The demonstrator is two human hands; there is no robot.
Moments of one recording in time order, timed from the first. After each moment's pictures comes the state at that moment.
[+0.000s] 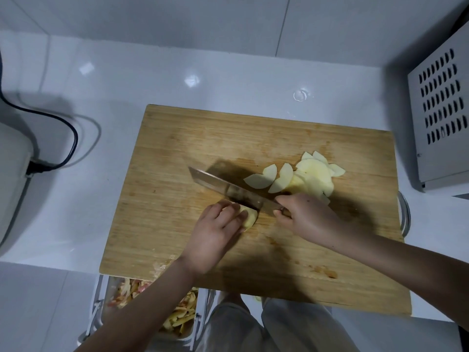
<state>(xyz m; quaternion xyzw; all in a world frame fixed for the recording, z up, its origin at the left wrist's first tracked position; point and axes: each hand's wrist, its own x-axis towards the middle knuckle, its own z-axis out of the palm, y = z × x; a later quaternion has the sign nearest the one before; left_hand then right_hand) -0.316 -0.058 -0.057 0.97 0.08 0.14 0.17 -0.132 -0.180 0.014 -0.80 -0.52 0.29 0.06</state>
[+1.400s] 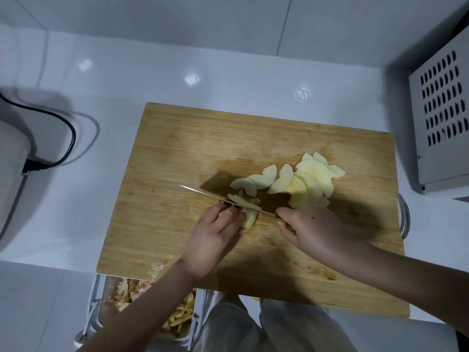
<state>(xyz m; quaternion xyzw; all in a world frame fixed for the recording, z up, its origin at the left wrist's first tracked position) -0.317 -0.062 -0.060 0.96 0.09 0.18 0.18 -0.145 -0.197 0.033 -0.78 -0.58 0.24 0.04</state>
